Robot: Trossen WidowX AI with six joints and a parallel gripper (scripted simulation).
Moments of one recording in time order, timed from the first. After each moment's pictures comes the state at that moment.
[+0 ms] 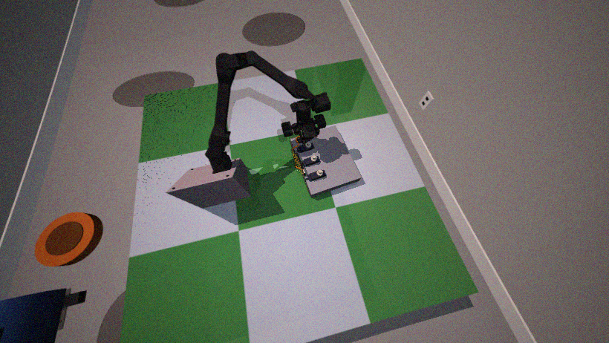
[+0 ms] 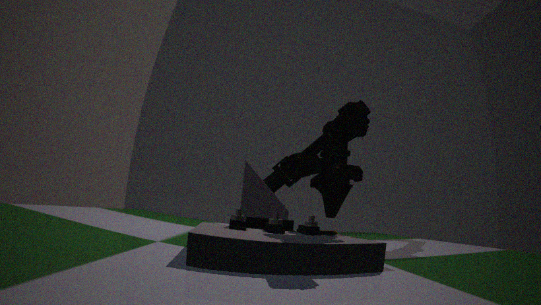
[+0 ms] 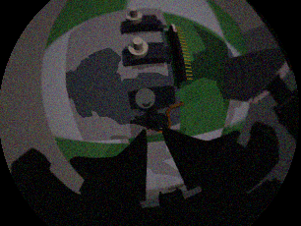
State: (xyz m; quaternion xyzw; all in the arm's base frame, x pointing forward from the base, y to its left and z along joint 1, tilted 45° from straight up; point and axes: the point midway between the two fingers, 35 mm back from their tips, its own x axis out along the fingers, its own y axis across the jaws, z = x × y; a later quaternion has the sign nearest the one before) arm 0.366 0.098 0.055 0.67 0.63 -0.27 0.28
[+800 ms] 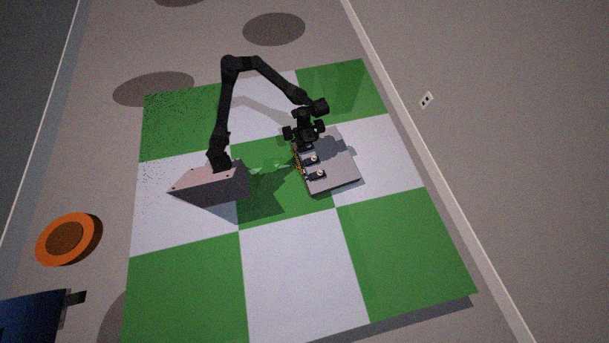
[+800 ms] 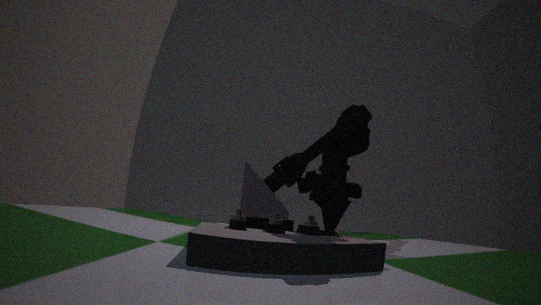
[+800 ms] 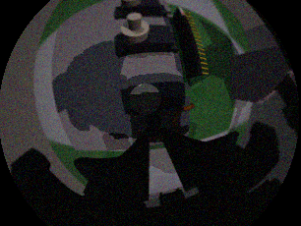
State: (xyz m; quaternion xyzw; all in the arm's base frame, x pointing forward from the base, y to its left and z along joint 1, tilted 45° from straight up) arm 0.367 0.122 0.032 0.67 0.63 -0.27 0.27
